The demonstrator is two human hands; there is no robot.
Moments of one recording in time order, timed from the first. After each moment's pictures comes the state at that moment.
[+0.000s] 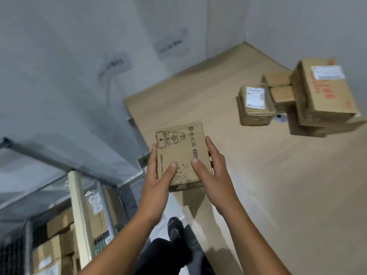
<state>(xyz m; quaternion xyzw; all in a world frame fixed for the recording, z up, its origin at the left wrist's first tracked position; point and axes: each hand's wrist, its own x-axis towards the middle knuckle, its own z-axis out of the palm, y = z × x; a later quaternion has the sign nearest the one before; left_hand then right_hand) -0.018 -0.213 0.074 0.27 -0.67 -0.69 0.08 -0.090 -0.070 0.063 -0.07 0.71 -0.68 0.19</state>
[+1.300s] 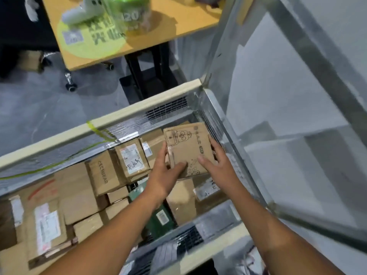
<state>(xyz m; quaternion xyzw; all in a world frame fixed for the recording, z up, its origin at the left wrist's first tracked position) 0.301 -0.773 -0.205 0.70 -0.17 -0.55 0.42 0.139 -0.863 -0.224 -0.57 0.55 -0.12 0.60</state>
